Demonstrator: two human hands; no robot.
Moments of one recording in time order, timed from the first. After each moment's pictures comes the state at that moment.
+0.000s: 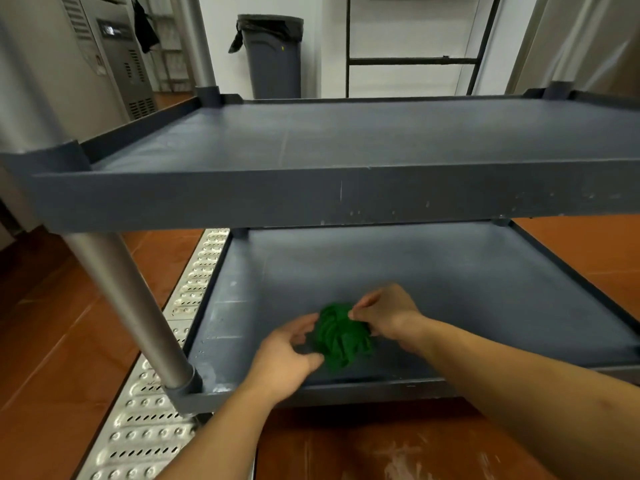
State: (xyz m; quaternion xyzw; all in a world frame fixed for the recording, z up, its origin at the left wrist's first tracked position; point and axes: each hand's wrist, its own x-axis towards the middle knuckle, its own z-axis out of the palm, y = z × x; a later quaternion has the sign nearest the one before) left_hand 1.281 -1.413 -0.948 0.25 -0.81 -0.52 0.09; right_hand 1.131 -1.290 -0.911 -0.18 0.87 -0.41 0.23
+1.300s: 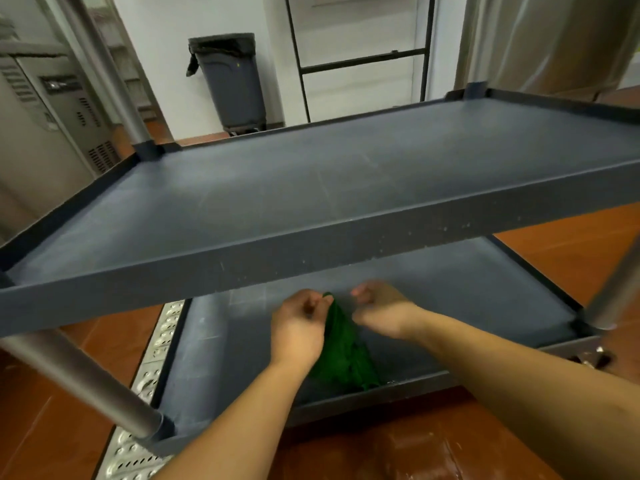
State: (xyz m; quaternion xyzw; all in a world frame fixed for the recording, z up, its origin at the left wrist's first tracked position) left_hand 1.188 -1.323 -0.865 0.26 -0.79 -0.49 0.26; right_hand 1.089 -1.204 -0.853 -0.21 0.86 -0.38 0.25
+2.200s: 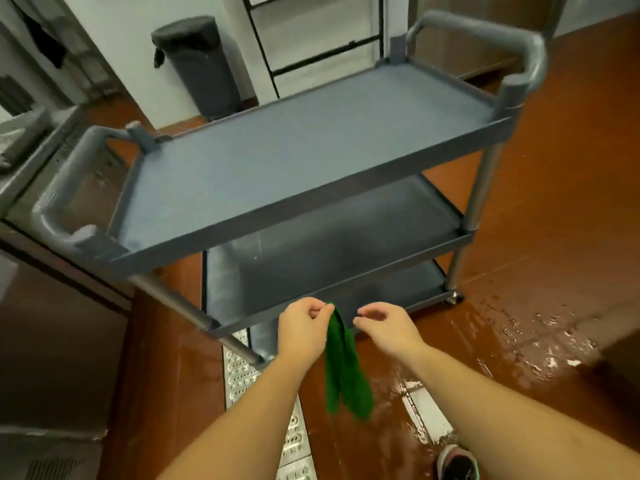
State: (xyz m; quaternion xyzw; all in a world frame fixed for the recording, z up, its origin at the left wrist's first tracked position) left_hand 1.378 -1.174 -0.388 0.31 -0.86 -0.41 0.05; right_hand 1.319 -1.036 -0.437 -0.03 0.80 -0.55 0.25
